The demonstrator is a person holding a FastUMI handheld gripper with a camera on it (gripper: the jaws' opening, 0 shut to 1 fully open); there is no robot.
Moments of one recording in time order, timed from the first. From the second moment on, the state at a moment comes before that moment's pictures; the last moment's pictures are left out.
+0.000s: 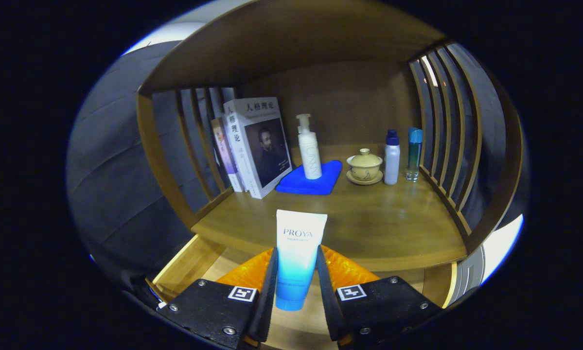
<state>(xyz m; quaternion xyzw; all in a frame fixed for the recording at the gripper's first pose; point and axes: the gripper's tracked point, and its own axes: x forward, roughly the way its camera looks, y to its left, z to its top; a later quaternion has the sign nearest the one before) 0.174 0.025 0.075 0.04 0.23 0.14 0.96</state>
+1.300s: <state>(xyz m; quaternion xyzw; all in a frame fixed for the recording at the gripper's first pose) 0.184 0.027 0.109 -0.01 0.09 0.05 1.00</state>
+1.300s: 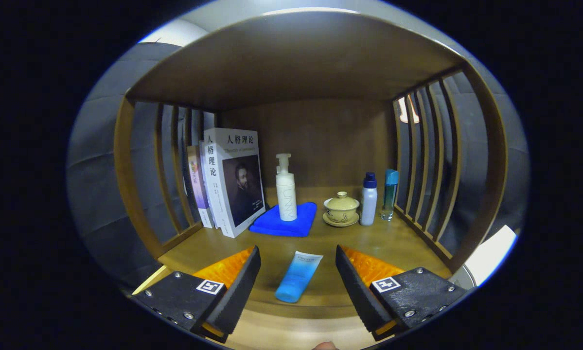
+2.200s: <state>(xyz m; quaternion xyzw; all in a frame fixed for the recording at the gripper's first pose) 0.028 0.045 0.064 -0.02 0.05 0.08 0.99</state>
